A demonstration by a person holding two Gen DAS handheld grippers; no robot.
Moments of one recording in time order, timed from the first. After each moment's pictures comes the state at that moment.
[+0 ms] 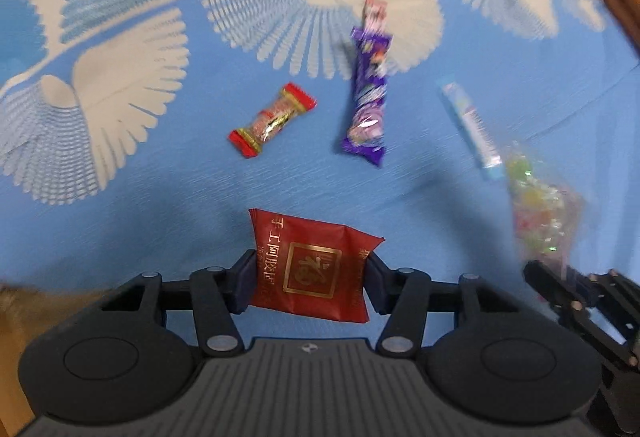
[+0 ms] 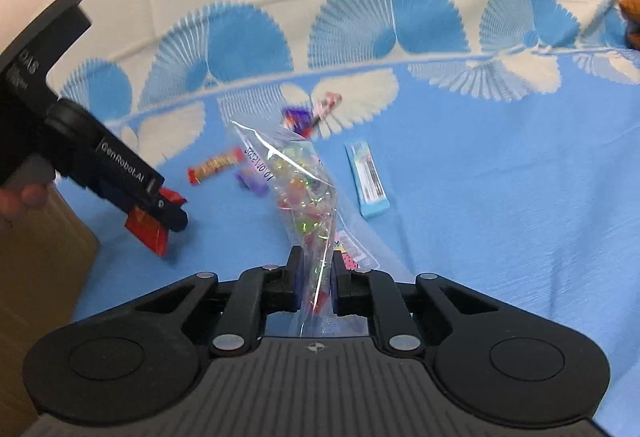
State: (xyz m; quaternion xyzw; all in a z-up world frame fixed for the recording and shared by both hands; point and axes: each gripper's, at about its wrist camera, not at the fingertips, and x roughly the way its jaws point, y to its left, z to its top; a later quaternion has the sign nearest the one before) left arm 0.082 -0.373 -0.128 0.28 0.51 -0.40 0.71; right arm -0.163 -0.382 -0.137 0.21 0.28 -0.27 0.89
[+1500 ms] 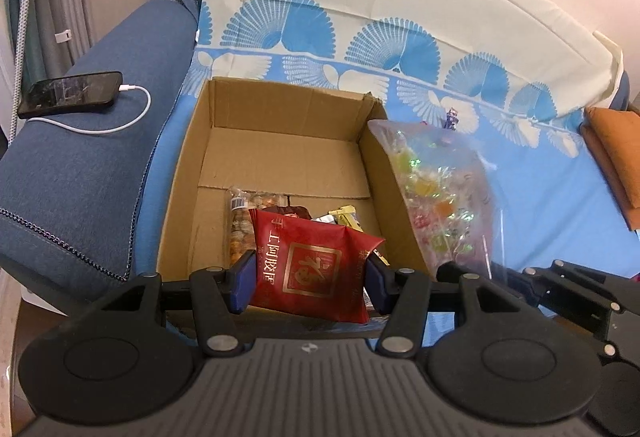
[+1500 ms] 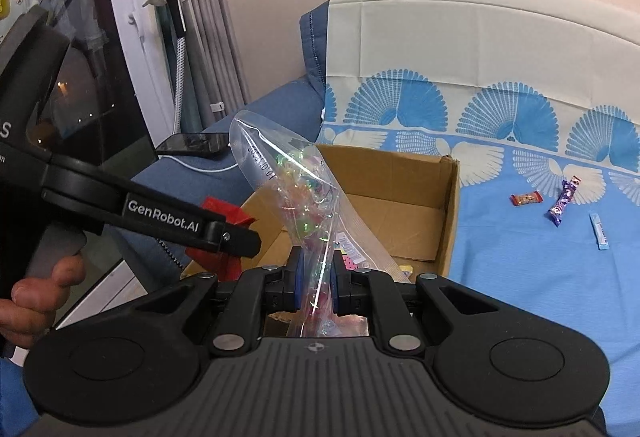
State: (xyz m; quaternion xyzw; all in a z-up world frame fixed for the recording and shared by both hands) left arm -0.044 0.095 0.045 0.08 0.43 -0.32 0.84; right arm -0.176 -0.002 0.047 0.09 0.29 -0.06 0.95
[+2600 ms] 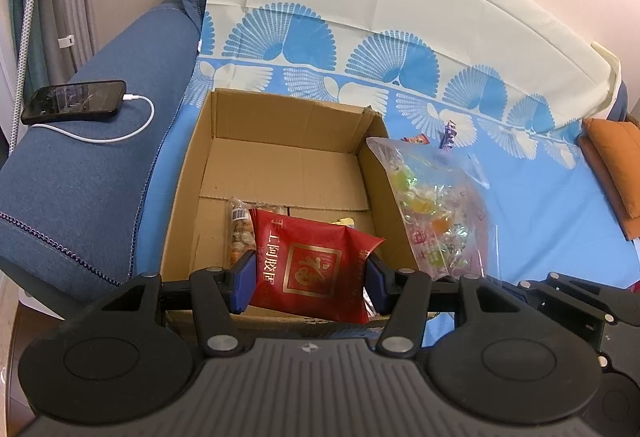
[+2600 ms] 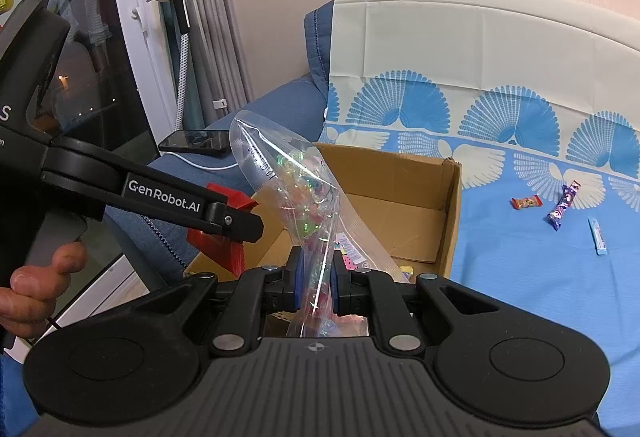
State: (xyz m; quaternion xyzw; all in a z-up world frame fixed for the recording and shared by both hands) left arm -0.046 0.098 0.050 0.07 0.42 -0.32 0.85; right arm -0.176 -0.003 0.047 0.09 0.29 -0.05 0.95
